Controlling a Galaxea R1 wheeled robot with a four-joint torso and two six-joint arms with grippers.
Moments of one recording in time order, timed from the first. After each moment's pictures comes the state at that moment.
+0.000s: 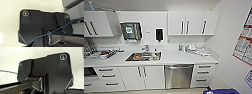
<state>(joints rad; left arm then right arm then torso) 1.53 2.86 -2.46 -0.02 -0.14 0.02 -1.51 2.80 -2.39 0.10 0.07 -0.09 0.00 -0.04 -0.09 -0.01</state>
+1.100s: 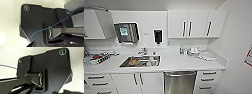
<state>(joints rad) 1.57 2.85 -2.46 -0.02 -0.15 0.02 -1.53 2.80 -2.39 0.10 0.05 -0.09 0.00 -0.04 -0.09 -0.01</state>
